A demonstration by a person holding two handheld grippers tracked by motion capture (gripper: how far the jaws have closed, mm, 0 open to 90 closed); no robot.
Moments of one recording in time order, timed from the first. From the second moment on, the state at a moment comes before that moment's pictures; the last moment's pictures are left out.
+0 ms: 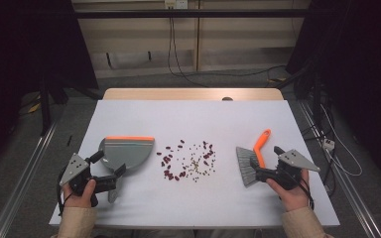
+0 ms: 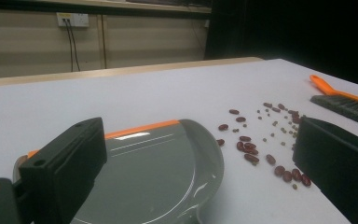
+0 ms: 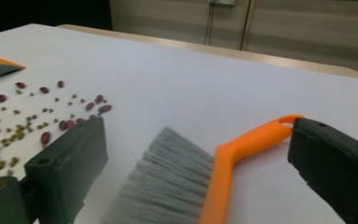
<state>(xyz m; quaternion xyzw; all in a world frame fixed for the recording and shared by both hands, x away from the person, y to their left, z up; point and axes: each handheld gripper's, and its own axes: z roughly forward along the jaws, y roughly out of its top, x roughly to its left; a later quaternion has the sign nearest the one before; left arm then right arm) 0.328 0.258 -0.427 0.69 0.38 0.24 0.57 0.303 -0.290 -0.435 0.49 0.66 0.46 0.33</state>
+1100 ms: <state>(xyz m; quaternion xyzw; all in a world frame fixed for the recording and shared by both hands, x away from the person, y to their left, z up) 0.330 0.261 -0.431 0.69 0.38 0.22 0.57 0.388 -0.294 -0.459 0.62 0.66 0.31 0.27</state>
